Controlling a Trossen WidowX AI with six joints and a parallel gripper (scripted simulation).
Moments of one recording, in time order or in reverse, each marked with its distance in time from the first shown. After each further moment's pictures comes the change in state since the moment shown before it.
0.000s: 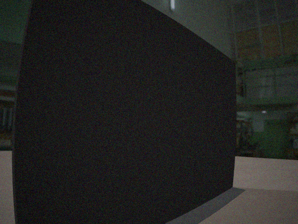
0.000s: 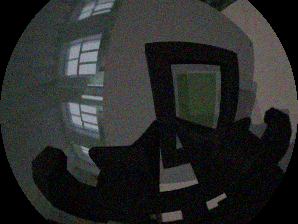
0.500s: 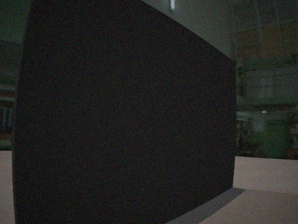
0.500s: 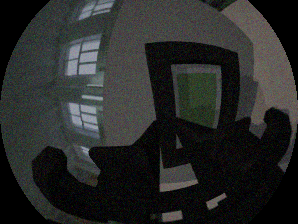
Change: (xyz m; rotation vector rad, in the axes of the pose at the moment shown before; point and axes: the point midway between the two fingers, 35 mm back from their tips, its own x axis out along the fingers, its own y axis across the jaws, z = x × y) arm 0.000 0.000 0.000 0.000 0.000 -0.001
